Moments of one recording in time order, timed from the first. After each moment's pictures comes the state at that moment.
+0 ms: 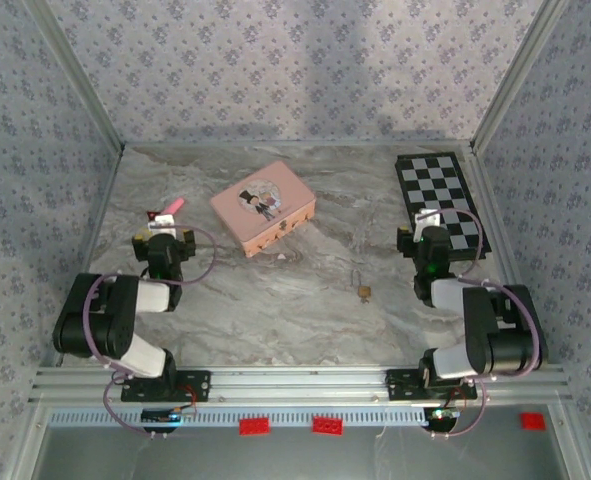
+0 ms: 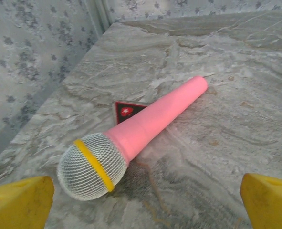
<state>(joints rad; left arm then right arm) -0.08 1.52 0.33 0.82 -0.39 0.00 0.04 1.42 0.37 0.64 0.15 -0.06</state>
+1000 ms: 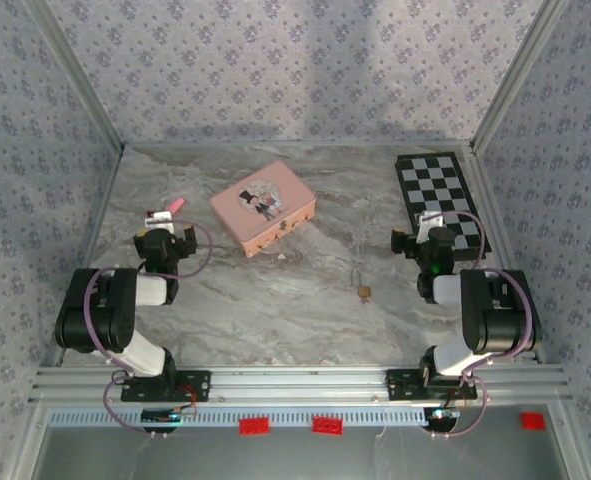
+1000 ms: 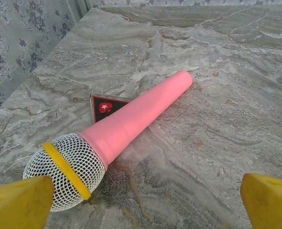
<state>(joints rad) -0.03 1.54 0.38 0.76 -0.27 -0.05 -0.03 1.52 0.37 0.72 0.03 -0.04</state>
